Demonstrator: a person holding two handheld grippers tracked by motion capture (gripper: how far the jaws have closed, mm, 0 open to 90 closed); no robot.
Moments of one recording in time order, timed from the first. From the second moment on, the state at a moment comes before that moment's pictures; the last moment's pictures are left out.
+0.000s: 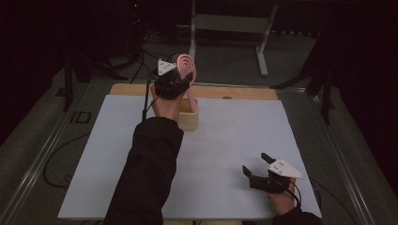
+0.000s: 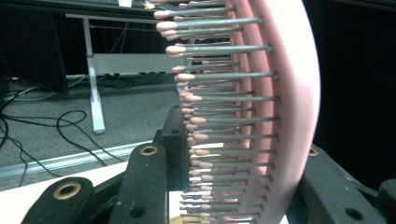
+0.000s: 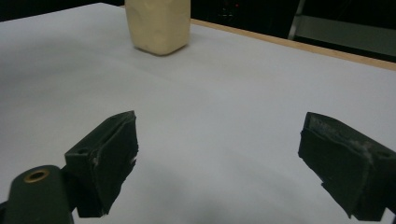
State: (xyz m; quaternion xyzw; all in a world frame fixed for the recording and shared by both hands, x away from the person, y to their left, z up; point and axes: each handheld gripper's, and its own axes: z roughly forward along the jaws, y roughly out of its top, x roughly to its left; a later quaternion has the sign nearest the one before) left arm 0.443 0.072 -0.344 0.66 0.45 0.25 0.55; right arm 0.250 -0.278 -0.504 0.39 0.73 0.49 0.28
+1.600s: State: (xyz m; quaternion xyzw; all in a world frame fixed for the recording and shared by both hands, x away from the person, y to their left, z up) left arm 0.449 0.070 -0.362 0.67 0.46 0.24 0.53; right arm 0.250 -0.278 -0.504 0.39 0.73 0.49 0.28
